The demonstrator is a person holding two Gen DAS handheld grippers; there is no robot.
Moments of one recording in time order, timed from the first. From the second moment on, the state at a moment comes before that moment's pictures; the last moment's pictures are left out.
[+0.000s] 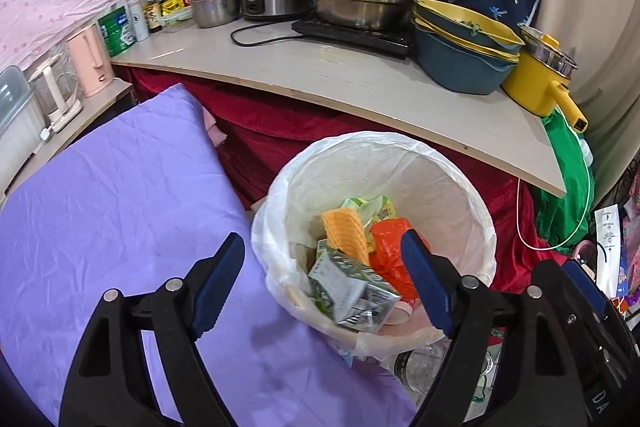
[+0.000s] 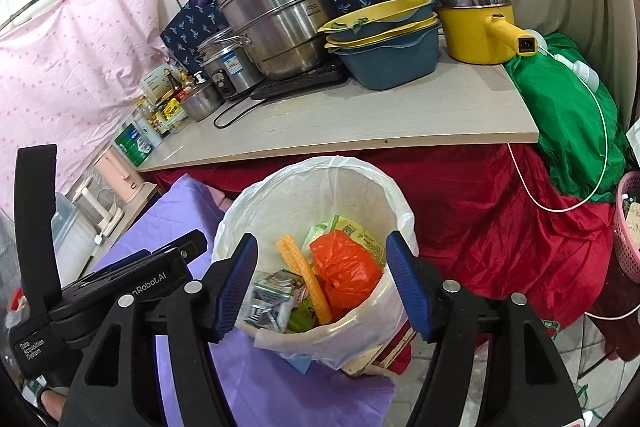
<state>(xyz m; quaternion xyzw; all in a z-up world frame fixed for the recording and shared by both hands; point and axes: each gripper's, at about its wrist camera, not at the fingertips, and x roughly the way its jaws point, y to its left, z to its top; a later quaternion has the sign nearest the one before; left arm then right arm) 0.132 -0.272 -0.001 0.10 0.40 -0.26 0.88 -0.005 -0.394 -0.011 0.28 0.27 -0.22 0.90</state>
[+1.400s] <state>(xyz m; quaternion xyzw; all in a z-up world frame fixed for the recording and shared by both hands) 0.082 -0.151 0.001 0.11 0.38 -0.15 0.90 -0.012 -0.285 0.001 0.13 0.34 -0.15 0.92</state>
